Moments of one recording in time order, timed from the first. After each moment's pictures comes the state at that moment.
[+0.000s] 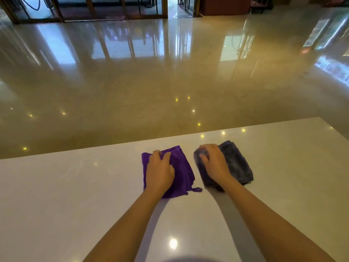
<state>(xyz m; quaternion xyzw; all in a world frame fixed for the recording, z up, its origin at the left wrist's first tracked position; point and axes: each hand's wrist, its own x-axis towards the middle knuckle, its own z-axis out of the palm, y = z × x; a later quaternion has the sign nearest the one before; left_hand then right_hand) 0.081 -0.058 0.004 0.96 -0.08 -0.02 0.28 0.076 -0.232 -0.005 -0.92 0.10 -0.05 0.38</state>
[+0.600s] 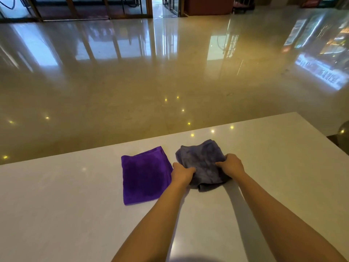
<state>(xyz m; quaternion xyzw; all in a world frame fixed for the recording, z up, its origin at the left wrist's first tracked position) 0.068 -0.168 -0.009 0.77 0.13 -0.30 0.55 0.051 -0.330 -0.012 -0.87 0.33 0.09 0.35</state>
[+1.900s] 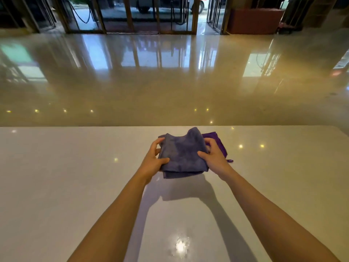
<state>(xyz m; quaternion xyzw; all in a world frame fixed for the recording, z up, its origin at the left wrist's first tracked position) -0.056 0.135 0.082 0.72 0.00 -0.12 0.68 -0.059 -0.067 0.089 -0.79 0.04 0.05 0.61</state>
